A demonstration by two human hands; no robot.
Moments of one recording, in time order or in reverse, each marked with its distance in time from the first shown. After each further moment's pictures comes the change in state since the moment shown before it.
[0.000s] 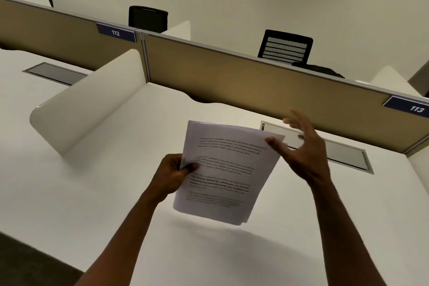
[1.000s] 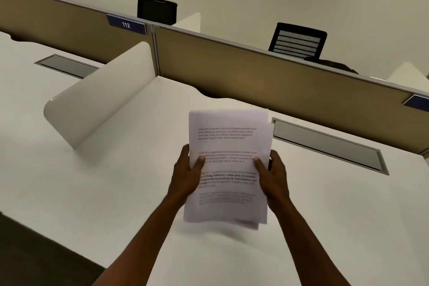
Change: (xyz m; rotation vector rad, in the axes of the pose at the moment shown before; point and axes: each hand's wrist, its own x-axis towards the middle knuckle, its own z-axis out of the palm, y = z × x) left_hand -0.005 -0.018 0.016 -0.027 0.248 -0.059; right_hand -0.054 0.022 0.120 0.485 -0.059 0.459
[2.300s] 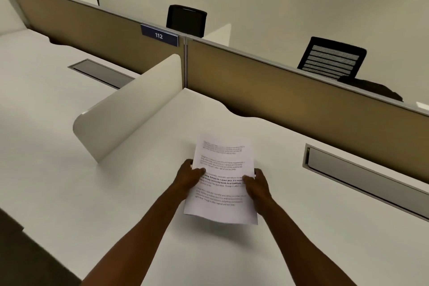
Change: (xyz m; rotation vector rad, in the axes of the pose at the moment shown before) left_hand 0.131 -0.039 -0.077 -0.006 0.037 -0.456; right_hand 0.100 0.034 0.138 -0.181 -0.161 0.343
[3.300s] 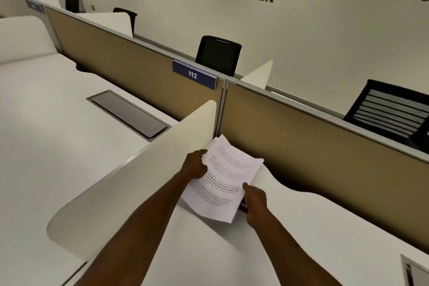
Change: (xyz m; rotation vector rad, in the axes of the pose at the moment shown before) left_hand 0.302 0.160 -0.119 0.656 0.116 0.266; right_hand 0.232 -0.147 0.196 0.314 -0.064 0.191
